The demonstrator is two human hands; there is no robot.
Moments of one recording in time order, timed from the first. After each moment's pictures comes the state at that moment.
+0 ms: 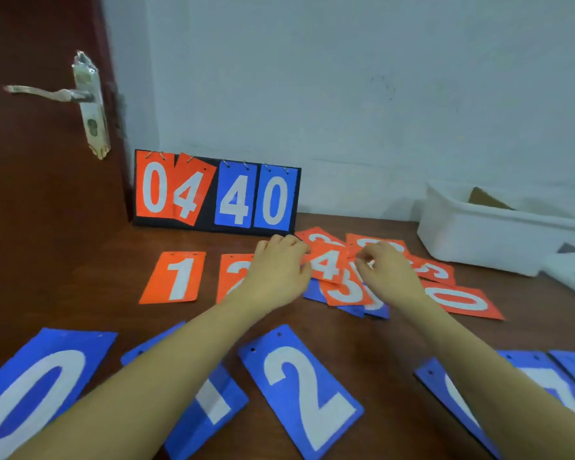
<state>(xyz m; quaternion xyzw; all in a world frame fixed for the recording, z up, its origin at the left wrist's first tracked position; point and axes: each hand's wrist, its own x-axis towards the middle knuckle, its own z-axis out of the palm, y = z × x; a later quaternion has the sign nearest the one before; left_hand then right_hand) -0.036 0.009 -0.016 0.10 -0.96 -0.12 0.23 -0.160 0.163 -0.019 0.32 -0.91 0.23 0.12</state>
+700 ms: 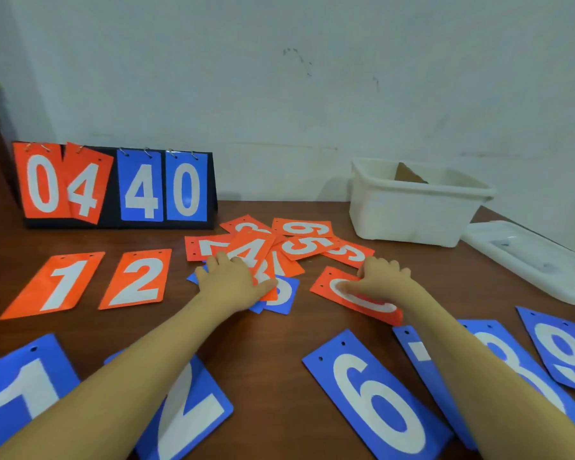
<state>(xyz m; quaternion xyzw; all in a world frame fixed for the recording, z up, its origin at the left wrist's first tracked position) -0.113 0.082 -0.046 0.30 -0.95 -0.10 0.00 -0.240 0.287 -0.033 0.17 -0.98 0.06 -0.07</state>
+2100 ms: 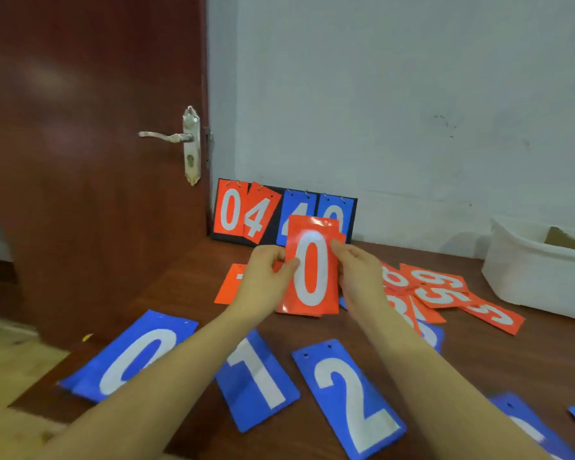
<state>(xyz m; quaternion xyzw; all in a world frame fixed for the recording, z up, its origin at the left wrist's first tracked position) 0.049 -0.016 0.000 0.22 -0.78 -0.42 0.40 -0.068 0.071 0.006 0.25 -0.57 0.76 -0.17</state>
